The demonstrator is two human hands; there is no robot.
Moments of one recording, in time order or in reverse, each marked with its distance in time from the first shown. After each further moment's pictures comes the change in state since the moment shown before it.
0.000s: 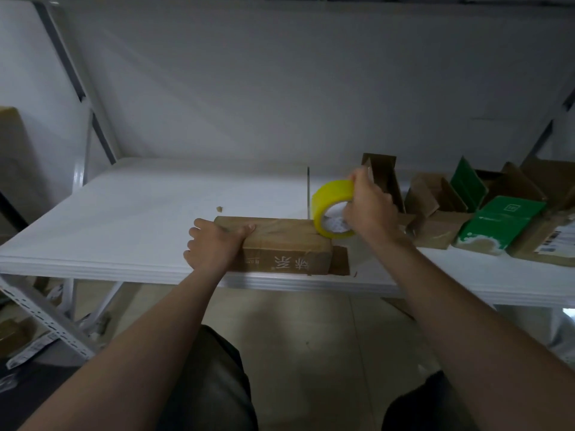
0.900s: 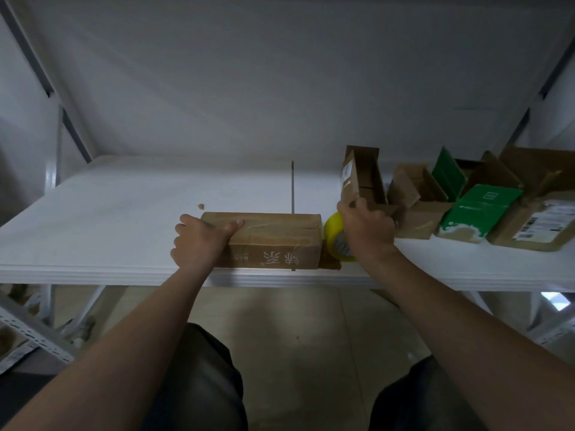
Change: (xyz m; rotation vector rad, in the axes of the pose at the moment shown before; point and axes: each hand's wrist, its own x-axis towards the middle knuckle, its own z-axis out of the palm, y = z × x) left_hand 0.001 0.004 0.011 -0.031 -0.004 0.034; right_hand -0.029 0.042 0.016 -0.600 -0.118 -0.140
